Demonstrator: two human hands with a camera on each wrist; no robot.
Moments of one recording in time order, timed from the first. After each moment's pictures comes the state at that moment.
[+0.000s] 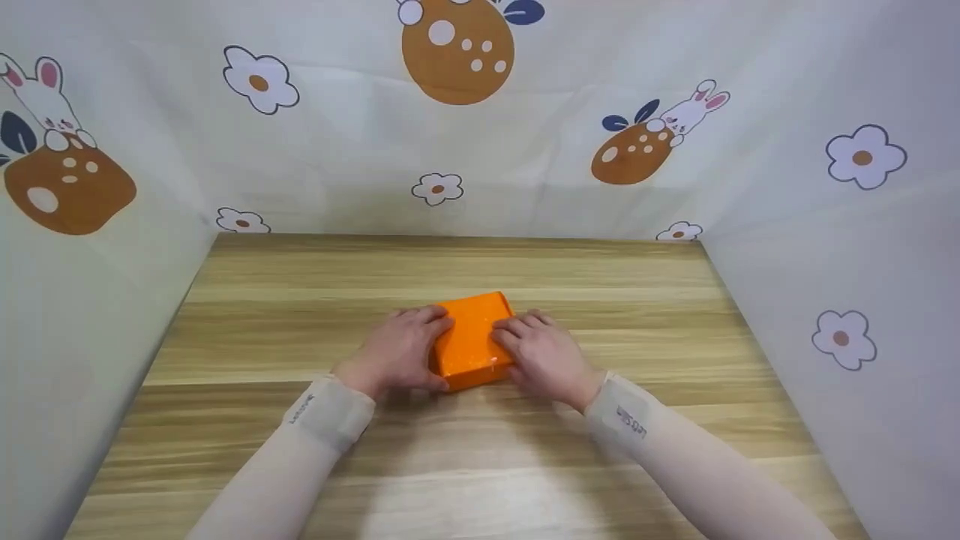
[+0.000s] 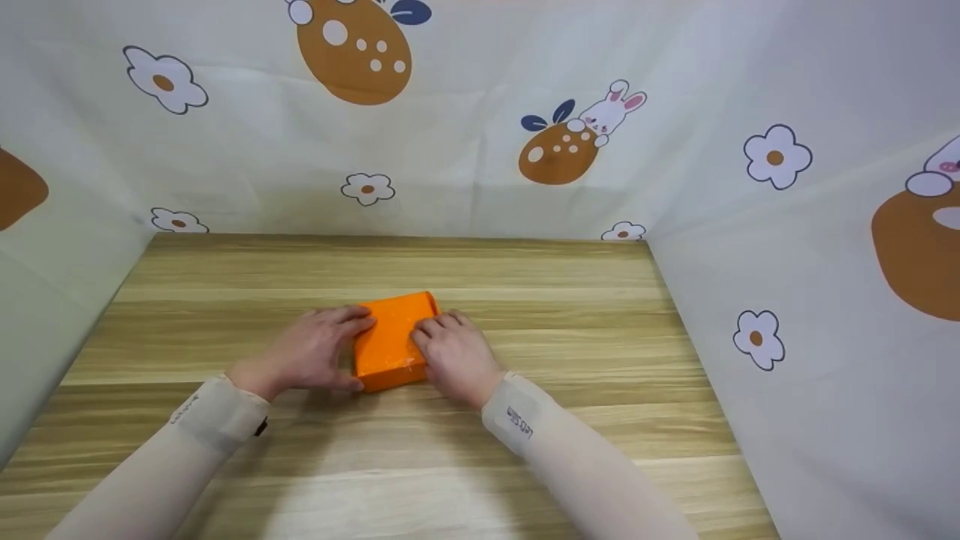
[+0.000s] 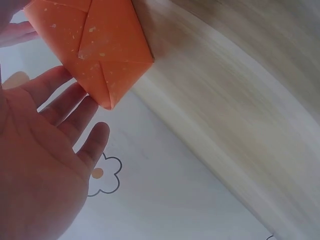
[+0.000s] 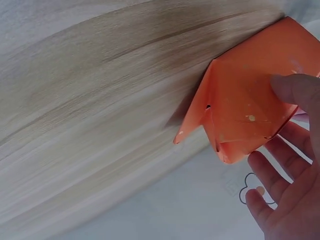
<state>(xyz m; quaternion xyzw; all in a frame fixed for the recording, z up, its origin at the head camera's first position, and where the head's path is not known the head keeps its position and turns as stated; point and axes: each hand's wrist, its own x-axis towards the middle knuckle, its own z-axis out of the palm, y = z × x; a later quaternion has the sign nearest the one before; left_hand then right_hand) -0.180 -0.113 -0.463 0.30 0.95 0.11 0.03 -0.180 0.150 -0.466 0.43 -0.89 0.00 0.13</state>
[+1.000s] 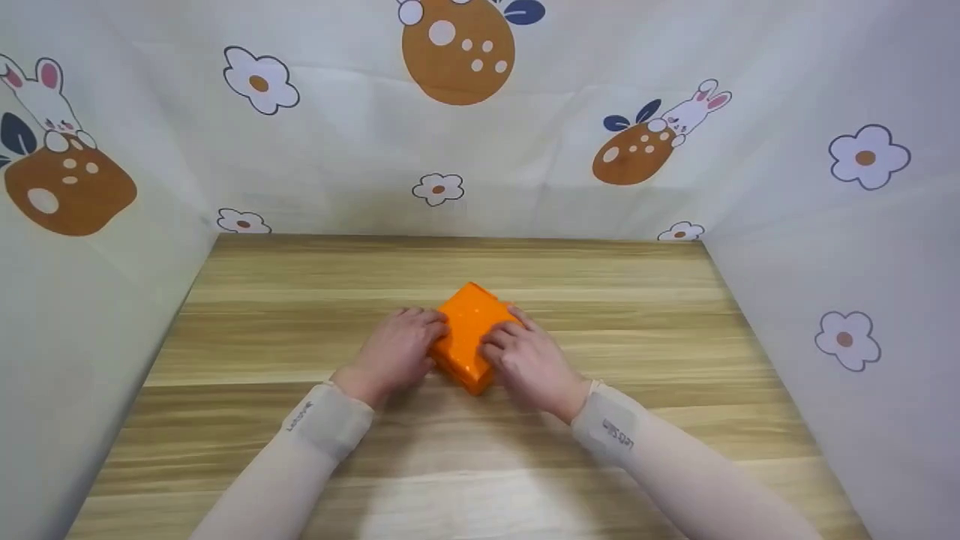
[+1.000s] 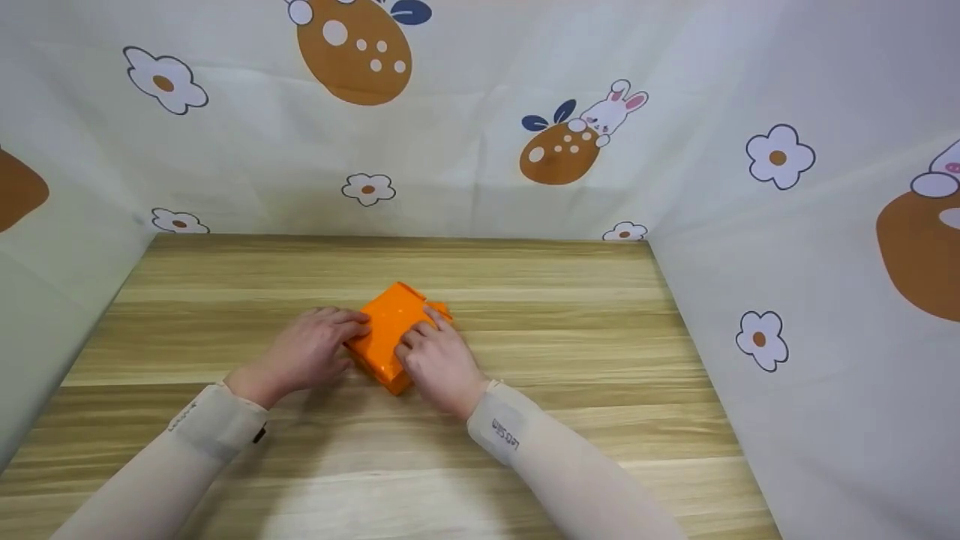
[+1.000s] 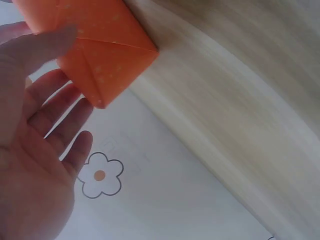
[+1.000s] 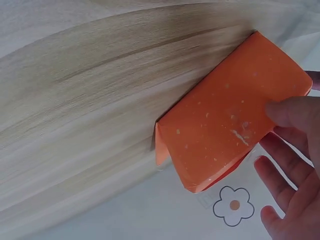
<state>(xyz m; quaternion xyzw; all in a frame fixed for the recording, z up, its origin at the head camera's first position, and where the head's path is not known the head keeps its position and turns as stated) -0.177 -0.113 -0.466 0.31 0.94 0.10 -0.06 -0.170 0.130 -0.468 0.46 -0.87 -0.02 0.17</state>
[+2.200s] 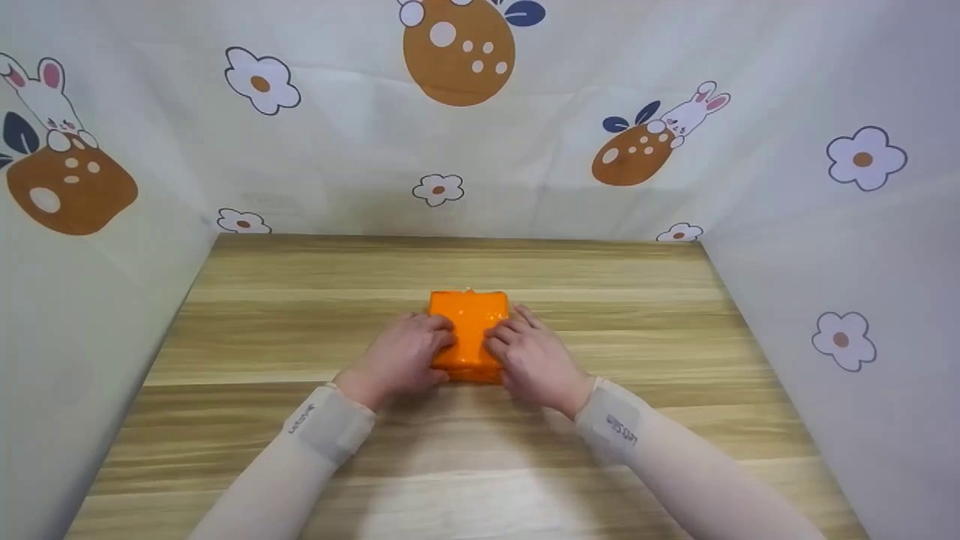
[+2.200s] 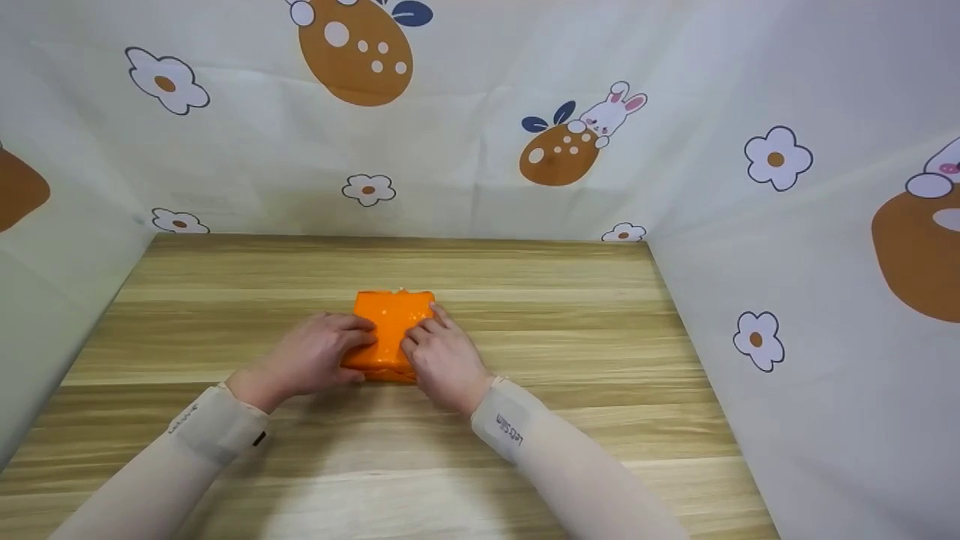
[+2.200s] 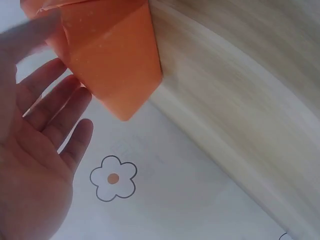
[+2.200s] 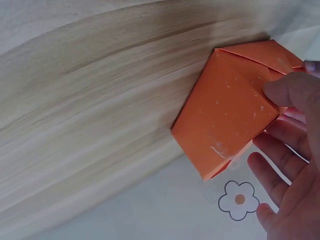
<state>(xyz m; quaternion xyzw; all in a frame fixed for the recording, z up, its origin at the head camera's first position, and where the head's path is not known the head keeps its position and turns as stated) -0.171 -0.107 -0.462 0.35 0.93 0.09 -0.06 -0.173 0.135 -0.465 0.45 -0.88 -0.01 0.16</state>
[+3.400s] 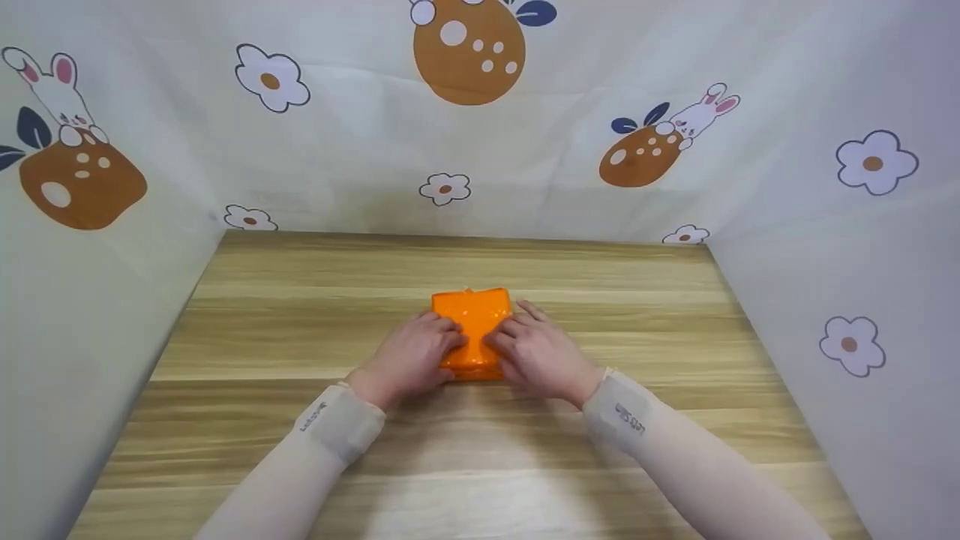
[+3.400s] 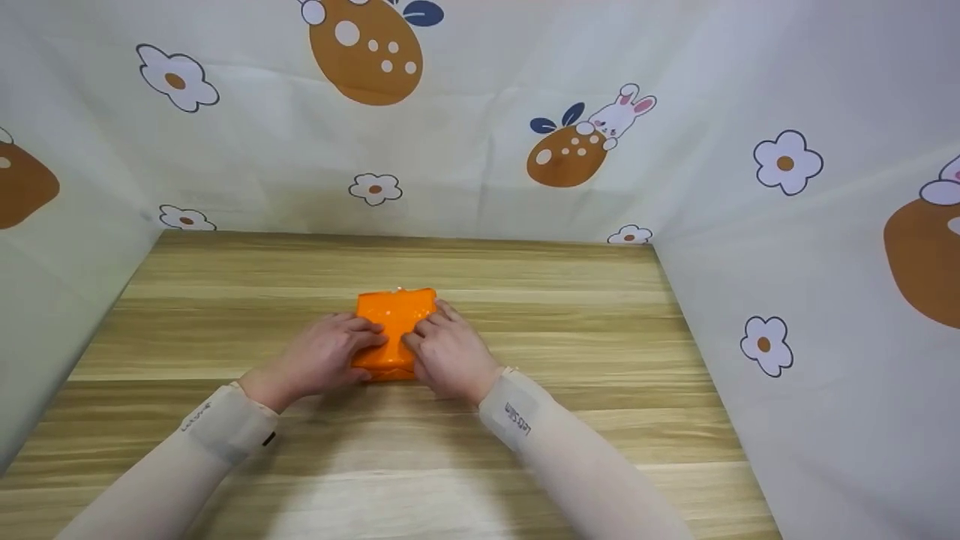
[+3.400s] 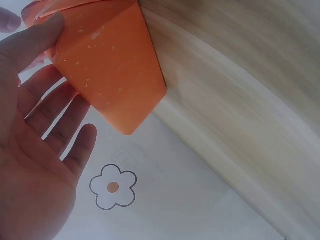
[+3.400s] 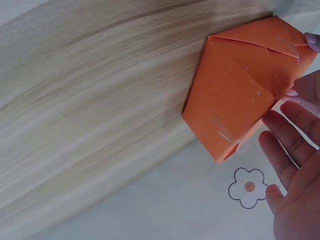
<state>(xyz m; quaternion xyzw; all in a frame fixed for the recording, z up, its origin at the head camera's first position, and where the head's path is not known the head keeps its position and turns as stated) -0.169 -0.101 -0.464 0.33 0.94 0.10 -0.03 -0.184 0.137 -0.459 0.47 -0.87 0.02 0.14</state>
